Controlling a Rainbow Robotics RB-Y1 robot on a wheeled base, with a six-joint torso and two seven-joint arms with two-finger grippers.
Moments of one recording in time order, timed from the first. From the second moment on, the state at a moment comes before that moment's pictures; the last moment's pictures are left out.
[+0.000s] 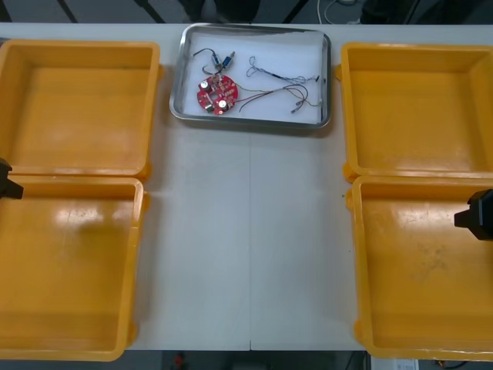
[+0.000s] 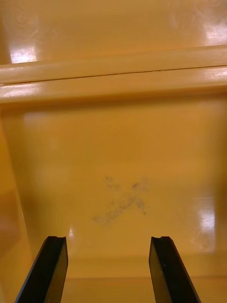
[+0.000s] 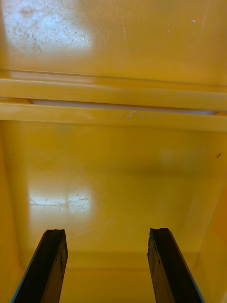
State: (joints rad) right arm -0.07 -0.63 -0.35 -2.35 -0.77 1.92 1.21; left arm -0.23 0.83 0.34 -2.04 0.90 1.91 -1.27
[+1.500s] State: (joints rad) right arm -0.07 -0.63 -0.35 -2.35 -0.77 1.92 1.21; left arm -0.23 0.83 0.34 -2.04 0.90 1.91 -1.27
